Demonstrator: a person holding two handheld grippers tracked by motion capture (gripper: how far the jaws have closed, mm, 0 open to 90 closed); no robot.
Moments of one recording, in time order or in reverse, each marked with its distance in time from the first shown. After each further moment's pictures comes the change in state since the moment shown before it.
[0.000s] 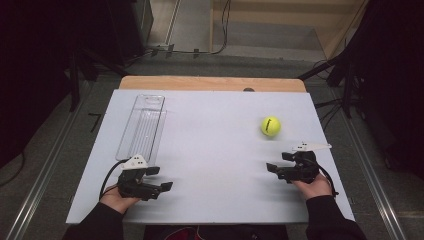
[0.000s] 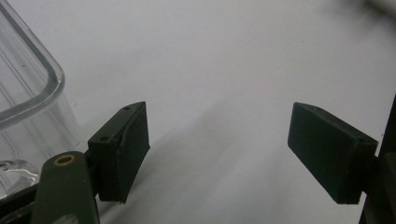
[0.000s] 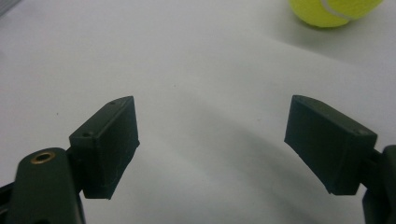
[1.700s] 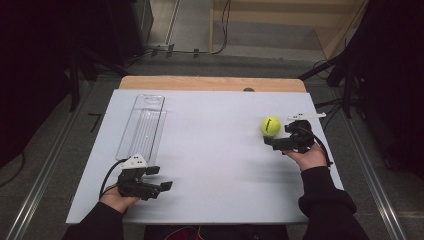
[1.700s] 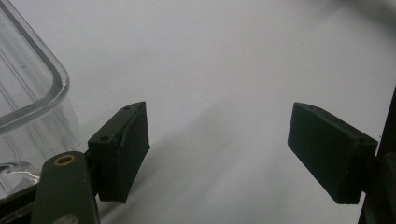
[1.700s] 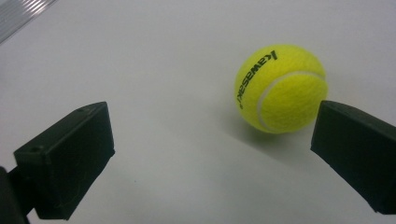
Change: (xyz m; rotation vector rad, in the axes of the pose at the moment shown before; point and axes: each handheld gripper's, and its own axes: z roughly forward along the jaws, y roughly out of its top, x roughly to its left) left arm 0.001 0.000 0.000 -0.003 -0.005 -0.002; right arm -0.018 0.077 0.011 -0.028 -0.095 -0.005
